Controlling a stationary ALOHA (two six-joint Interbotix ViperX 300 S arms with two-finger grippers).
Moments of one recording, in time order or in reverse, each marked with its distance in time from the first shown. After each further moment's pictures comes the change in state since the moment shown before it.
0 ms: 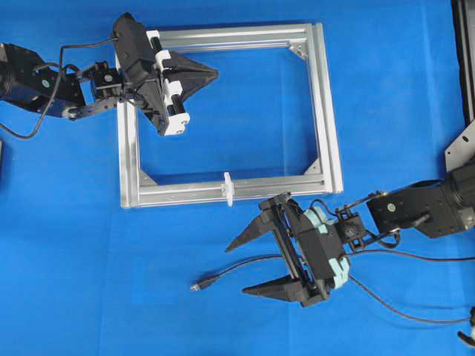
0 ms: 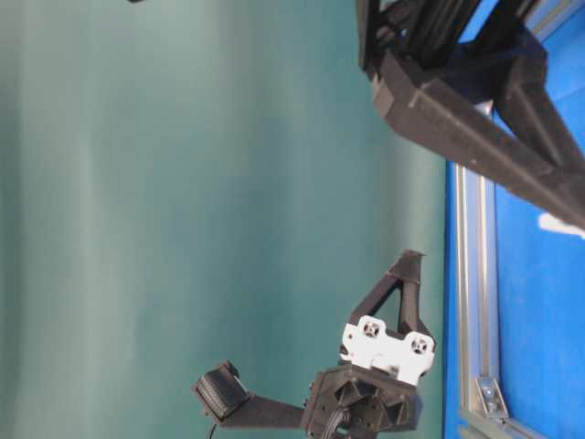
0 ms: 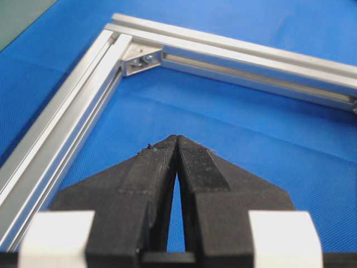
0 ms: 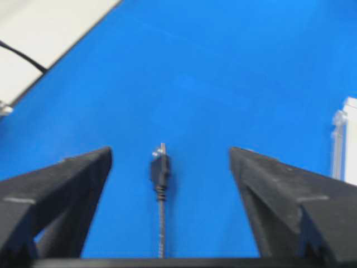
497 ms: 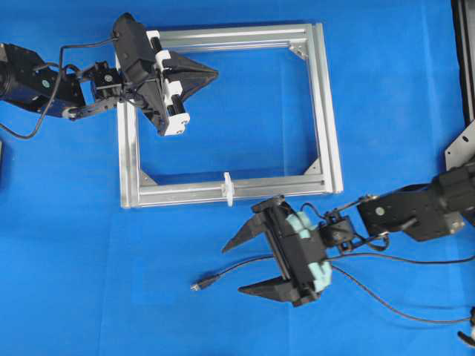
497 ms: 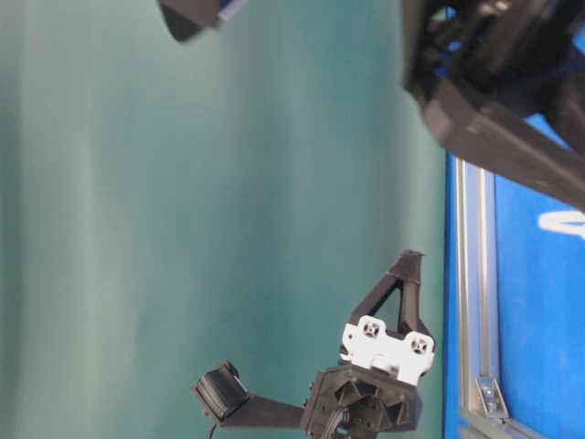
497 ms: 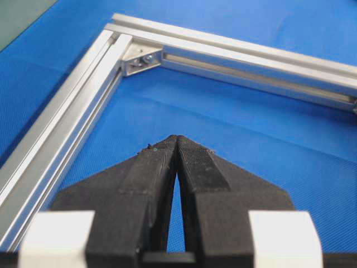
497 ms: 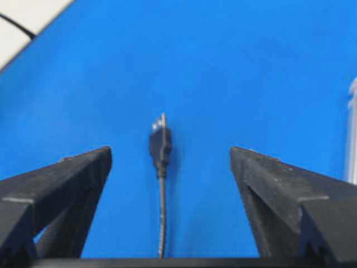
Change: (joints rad) left arm 0.000 0.000 0.000 0.000 0.002 0.000; right arm 0.000 0.077 -0.049 0.005 0.075 0.006
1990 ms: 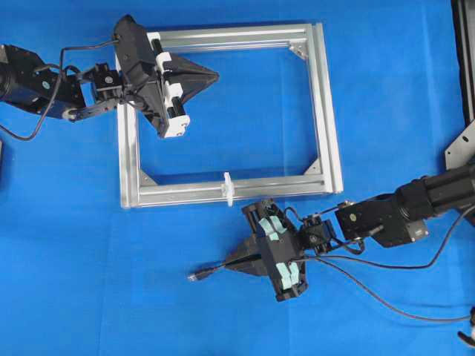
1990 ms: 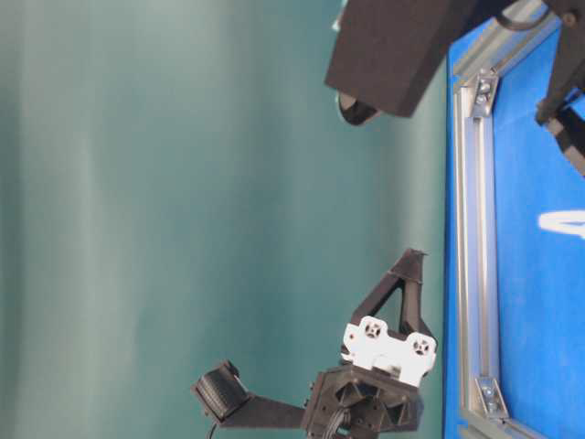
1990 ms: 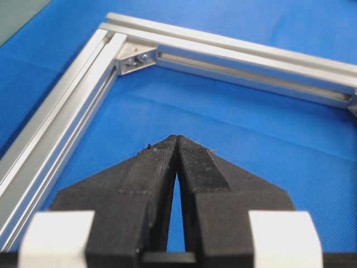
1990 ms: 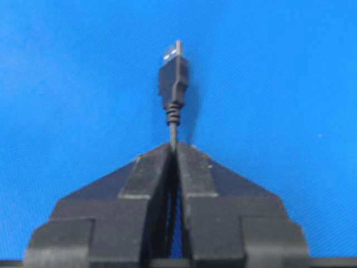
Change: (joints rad) left arm -0.008 0.000 0.002 0.000 0.002 0.000; right arm -0.009 0.156 -0.054 0.048 0.011 -0.006
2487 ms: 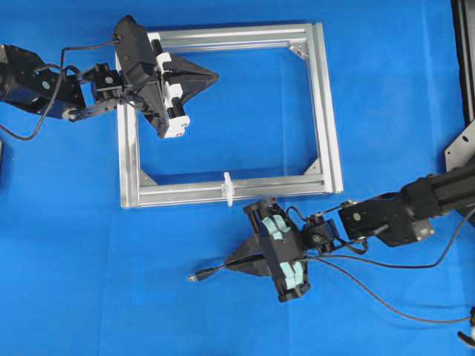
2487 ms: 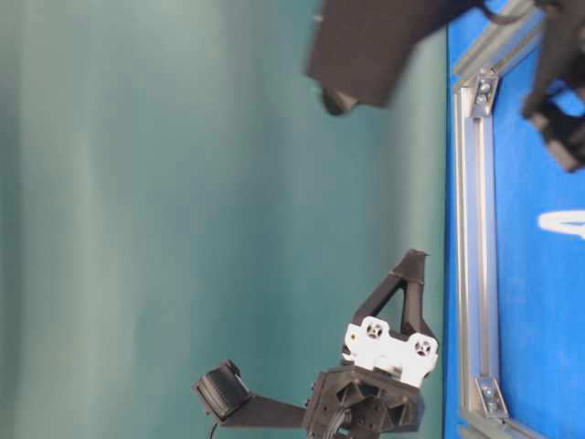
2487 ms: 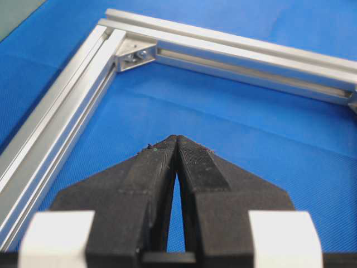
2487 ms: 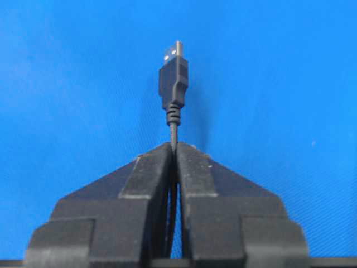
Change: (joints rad) left arm -0.002 0.000 0.000 0.000 0.008 0.000; right arm 0.005 -0.051 0.018 0.000 0.012 0.003
